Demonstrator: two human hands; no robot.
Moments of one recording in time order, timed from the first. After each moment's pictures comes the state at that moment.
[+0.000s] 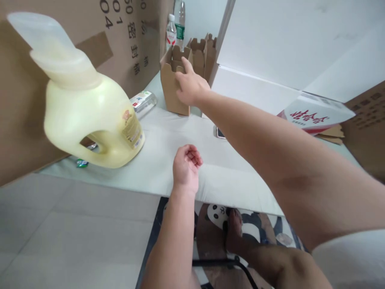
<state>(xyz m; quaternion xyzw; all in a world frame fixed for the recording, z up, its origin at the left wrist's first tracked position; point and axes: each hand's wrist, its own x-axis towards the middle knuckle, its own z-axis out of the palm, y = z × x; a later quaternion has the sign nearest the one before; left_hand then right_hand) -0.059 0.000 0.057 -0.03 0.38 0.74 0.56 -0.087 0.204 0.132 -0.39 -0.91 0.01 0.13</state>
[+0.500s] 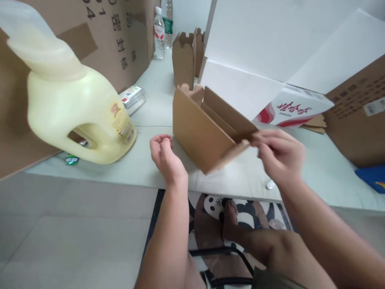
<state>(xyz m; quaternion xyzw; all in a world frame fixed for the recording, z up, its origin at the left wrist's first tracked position) -0.058 -0.004 0.042 0.10 0.49 0.84 0.23 0.159 0.021 0.112 -0.41 -0.81 0.03 0.41</state>
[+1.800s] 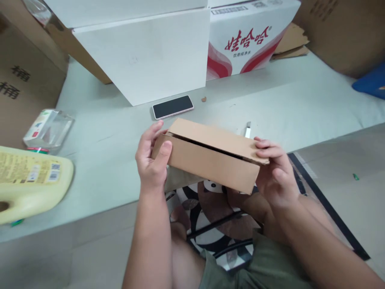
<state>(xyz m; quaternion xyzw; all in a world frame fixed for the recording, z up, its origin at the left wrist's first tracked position) 0.033 0.022 0.025 0.53 0.44 0.65 0.33 0.299 -0.052 0.001 -0.46 -0.60 0.23 0.62</state>
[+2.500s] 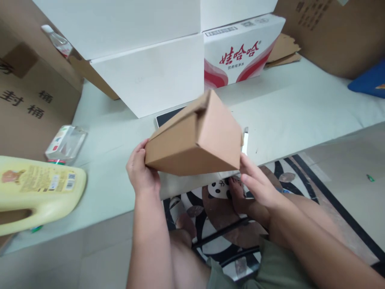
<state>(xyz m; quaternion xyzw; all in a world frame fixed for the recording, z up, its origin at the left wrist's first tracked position) 0.013 0.035 0.023 0.29 0.53 0.71 0.36 0.294 -0.050 -0.007 -0.41 -0.61 0.48 0.47</state>
